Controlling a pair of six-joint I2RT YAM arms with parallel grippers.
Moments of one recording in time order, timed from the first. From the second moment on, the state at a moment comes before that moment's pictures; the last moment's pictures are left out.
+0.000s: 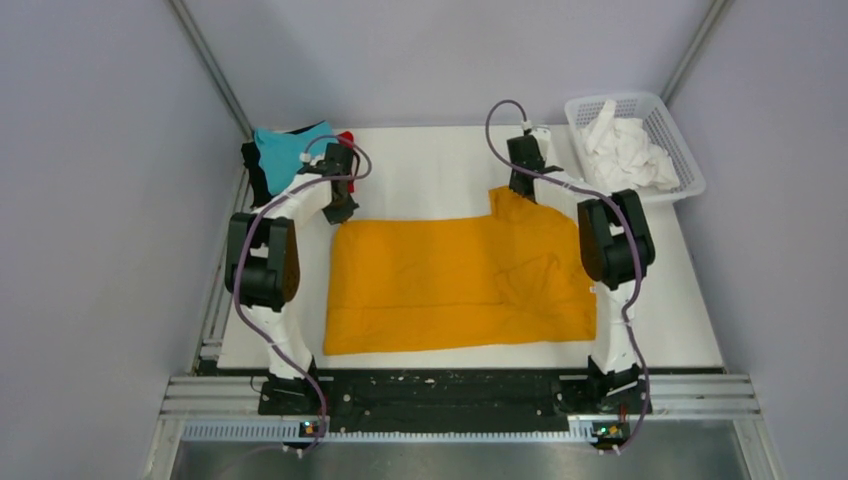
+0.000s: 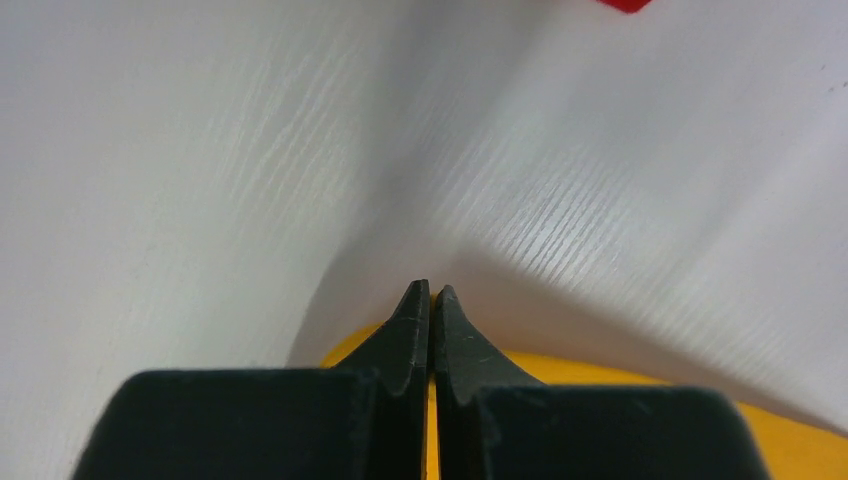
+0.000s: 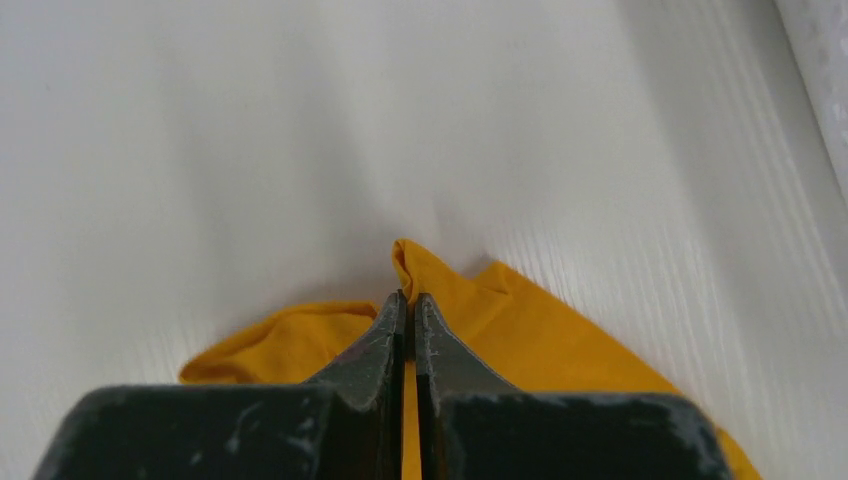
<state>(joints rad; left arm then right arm) -0.17 1.91 1.43 -0.65 -0.31 -0.66 0.32 2.13 1.54 -0.15 0.44 0.36</state>
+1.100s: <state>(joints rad) -0.27 1.22 0.68 -0.55 -0.25 -0.84 0.52 0.95 0.67 -0.42 0.41 0.53</state>
